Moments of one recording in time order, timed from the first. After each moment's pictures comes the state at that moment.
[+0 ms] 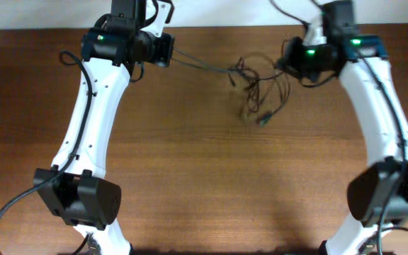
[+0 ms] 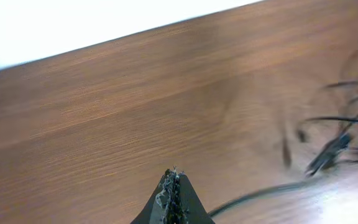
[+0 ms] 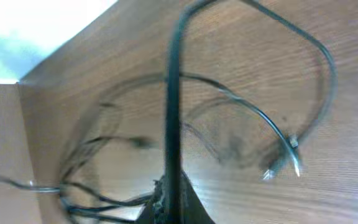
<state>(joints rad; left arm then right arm) -0.17 1.92 2.03 -0.98 0.10 0.10 0.04 1.90 1.86 -0.98 -0.47 0.51</state>
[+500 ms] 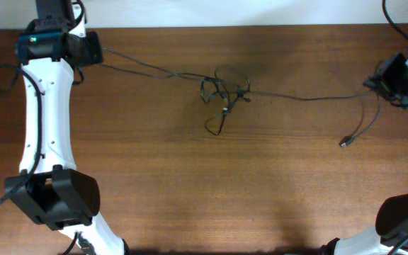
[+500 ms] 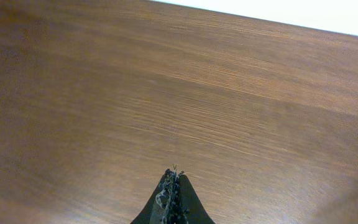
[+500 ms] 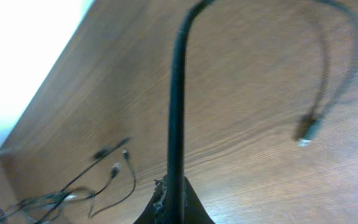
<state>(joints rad) 0.13 1.92 2.03 -1.05 -0.10 -0.04 -0.41 1.76 1.86 -1.28 -0.46 0.35</state>
